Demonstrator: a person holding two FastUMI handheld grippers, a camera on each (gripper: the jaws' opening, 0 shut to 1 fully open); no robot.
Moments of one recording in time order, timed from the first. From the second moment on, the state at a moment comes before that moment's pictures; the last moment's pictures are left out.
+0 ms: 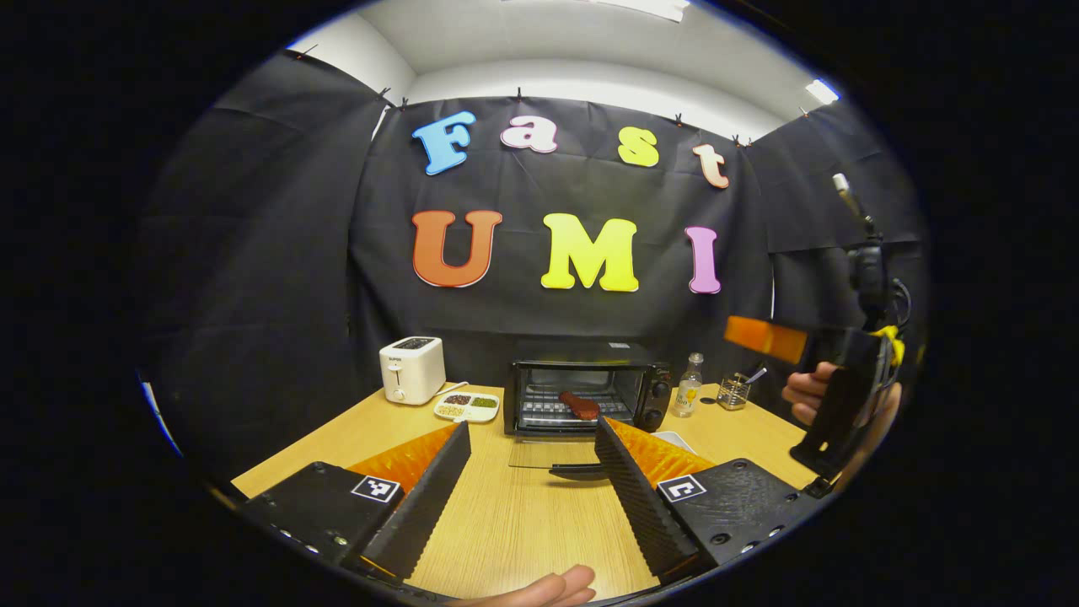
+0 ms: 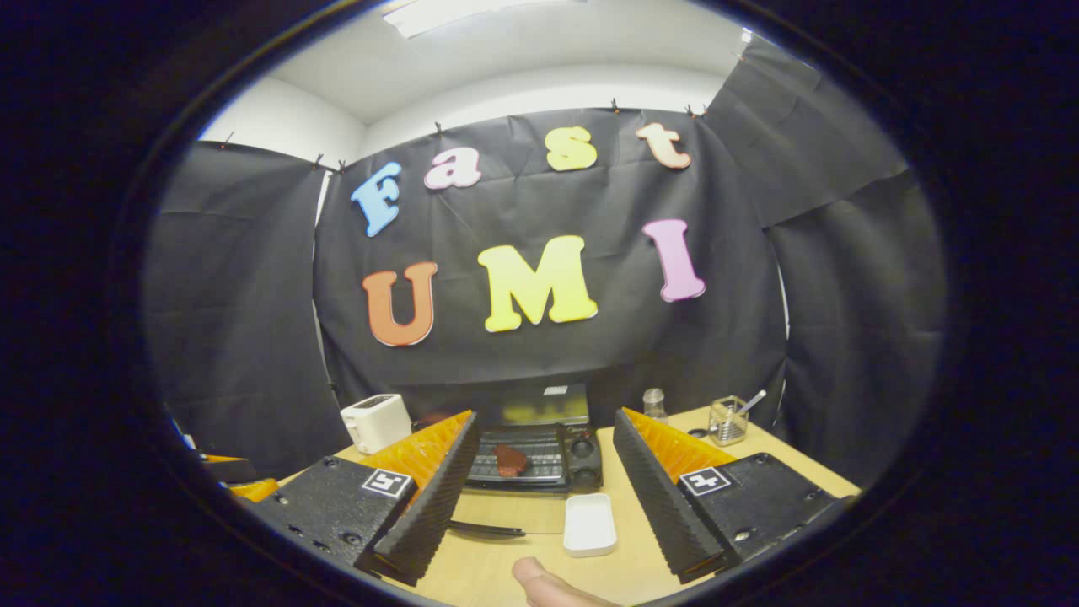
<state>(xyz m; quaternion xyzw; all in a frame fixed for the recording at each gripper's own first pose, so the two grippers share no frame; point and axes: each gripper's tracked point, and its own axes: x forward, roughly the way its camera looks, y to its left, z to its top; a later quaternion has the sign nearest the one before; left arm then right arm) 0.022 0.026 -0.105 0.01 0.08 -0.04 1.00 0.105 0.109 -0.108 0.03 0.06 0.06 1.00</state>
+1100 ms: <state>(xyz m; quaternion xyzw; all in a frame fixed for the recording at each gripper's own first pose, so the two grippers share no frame) 0.137 -0.068 -0.334 0.05 0.28 -0.10 0.95 -0.012 -0.002 -0.058 -0.03 0.00 -0.01 1.00</state>
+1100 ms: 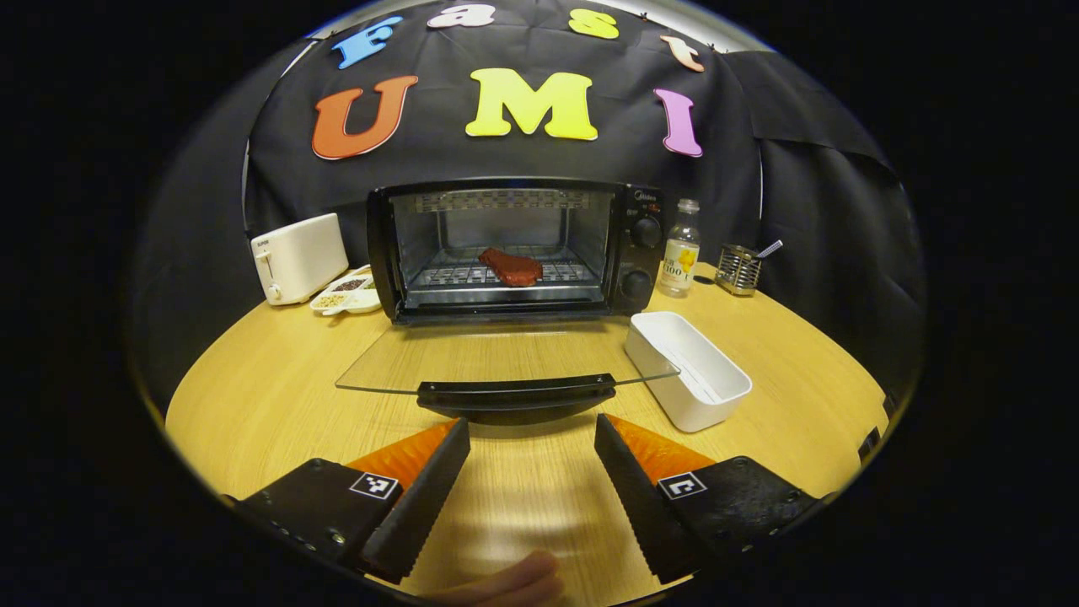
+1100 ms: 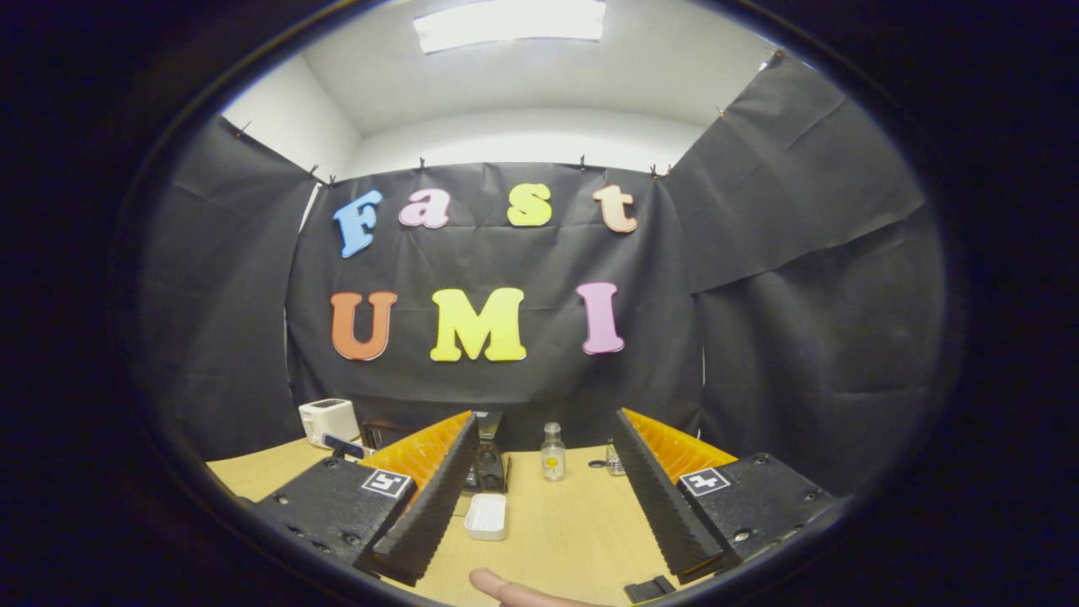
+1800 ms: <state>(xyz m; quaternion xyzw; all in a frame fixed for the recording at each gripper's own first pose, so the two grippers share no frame) 0.155 -0.059 -0.356 0.06 0.34 -0.06 0.94 -0.006 -0.025 -0.072 -0.01 0.01 -0.02 1.00</state>
